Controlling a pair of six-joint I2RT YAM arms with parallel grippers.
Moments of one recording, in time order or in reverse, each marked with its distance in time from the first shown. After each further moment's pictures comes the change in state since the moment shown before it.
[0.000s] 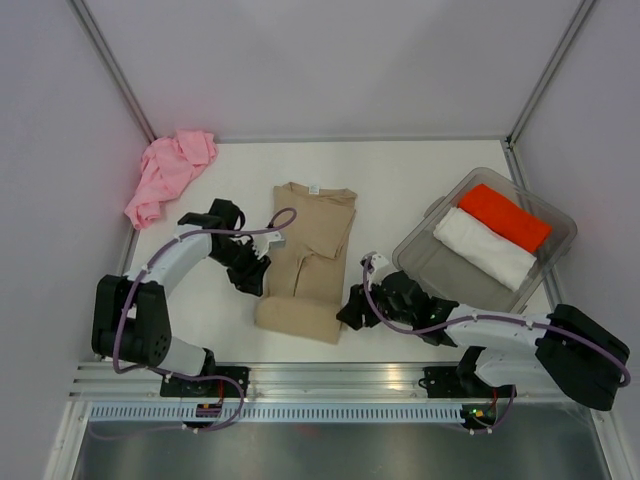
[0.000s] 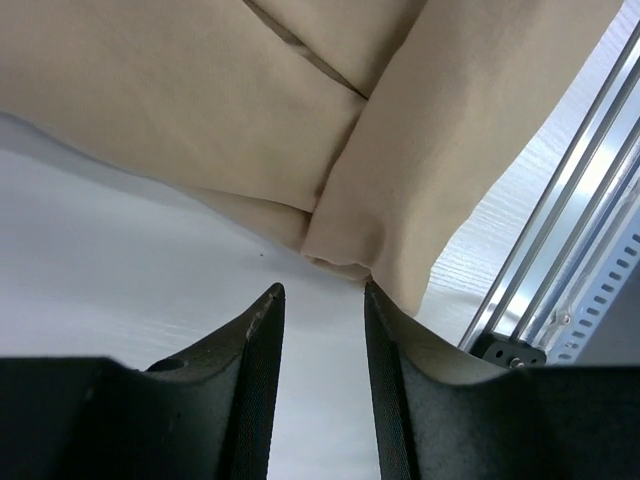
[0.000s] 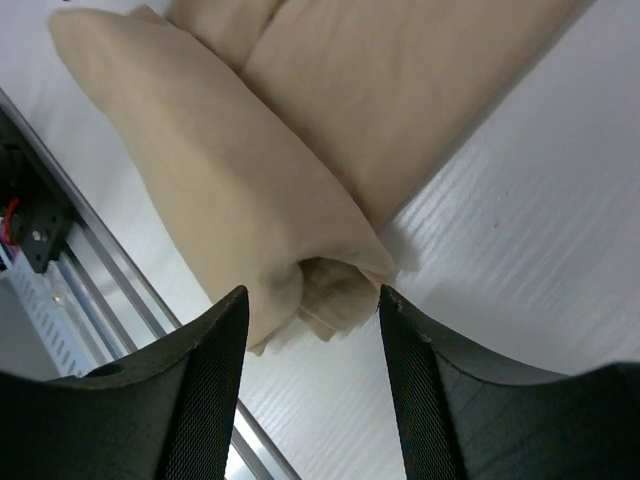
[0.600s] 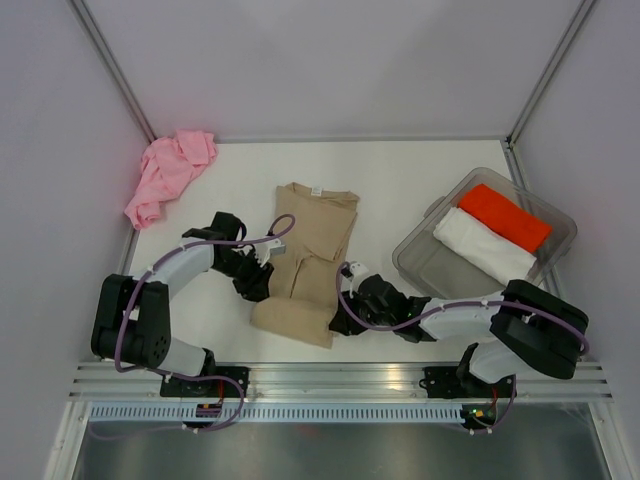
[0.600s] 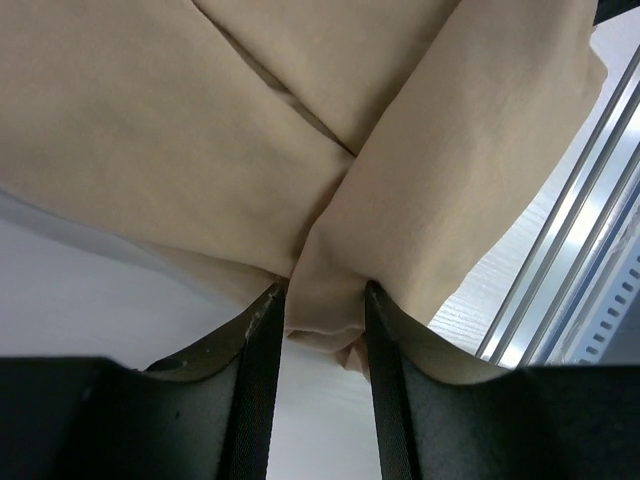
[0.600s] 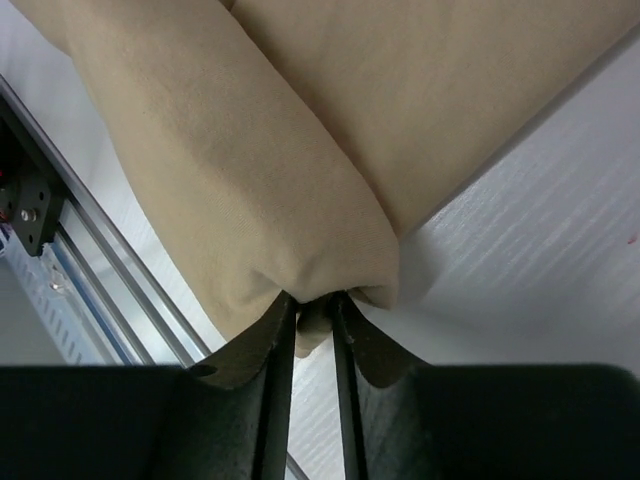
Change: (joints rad) left arm -0.003 -0.023 -0.181 0.210 0.079 -0.099; right arm 0.076 0.270 0.078 0.056 -0.030 0.074
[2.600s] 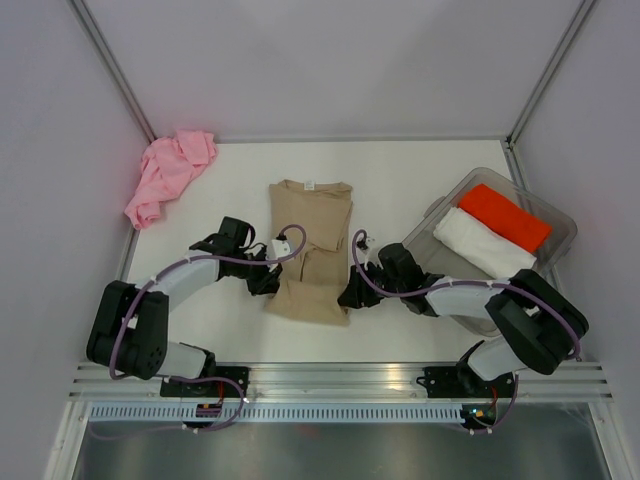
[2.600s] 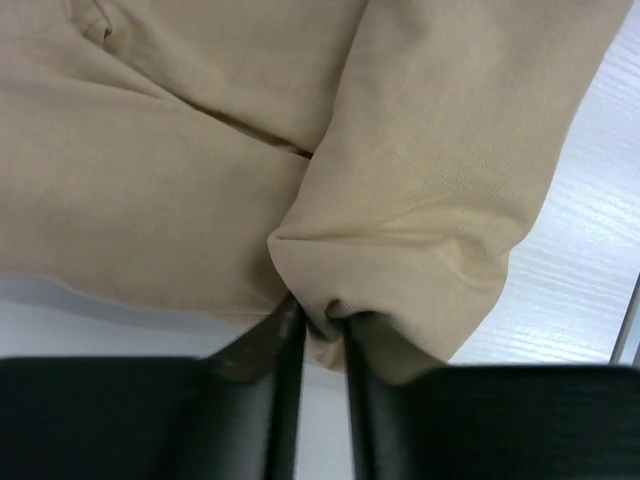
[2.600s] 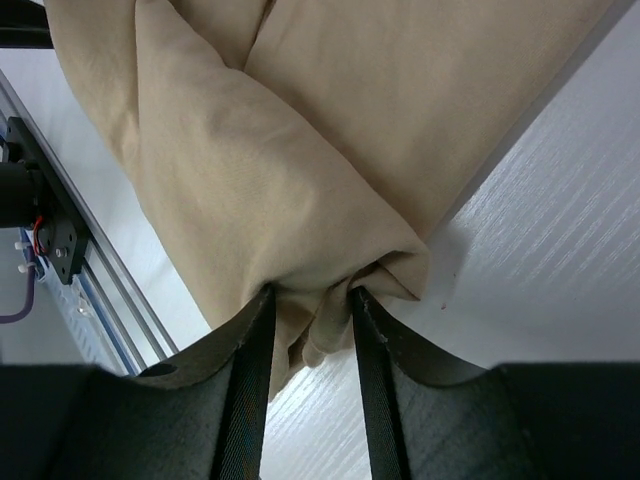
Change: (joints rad) left arm -0.082 -0.053 -0.110 0.321 0.026 0.061; right arm -0.309 0.043 0.070 -0.037 -0.287 -0.121
